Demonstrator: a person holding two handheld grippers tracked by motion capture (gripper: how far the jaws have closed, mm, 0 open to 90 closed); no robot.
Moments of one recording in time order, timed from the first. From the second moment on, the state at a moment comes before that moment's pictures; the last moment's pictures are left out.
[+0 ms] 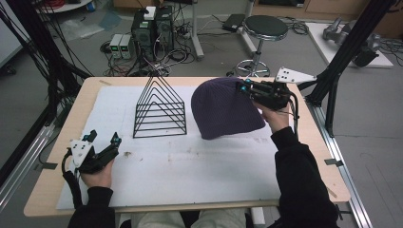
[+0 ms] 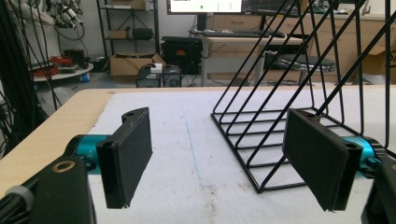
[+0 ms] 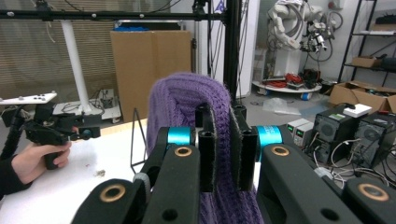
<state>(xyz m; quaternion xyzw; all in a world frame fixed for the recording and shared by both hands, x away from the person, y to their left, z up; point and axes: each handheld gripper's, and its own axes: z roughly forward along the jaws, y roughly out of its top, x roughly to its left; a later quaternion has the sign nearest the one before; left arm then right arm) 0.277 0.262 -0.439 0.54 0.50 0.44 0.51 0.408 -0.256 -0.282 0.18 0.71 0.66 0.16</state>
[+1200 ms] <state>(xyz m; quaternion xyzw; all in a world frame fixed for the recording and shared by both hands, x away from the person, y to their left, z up) 0.282 0.249 -0.436 0.57 0.46 0.39 0.56 0.394 -0.180 -0.246 0.11 0.73 0.67 0.11</state>
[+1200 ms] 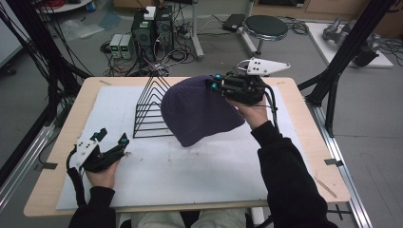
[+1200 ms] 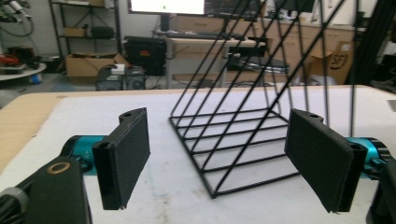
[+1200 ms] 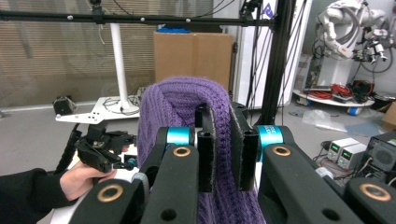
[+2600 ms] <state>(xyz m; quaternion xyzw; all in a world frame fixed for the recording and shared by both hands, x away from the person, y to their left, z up) 0.286 0.185 -0.430 0.67 0.26 0.22 0.66 0.374 -0.127 -0.229 0.07 0.73 0.68 0.08</state>
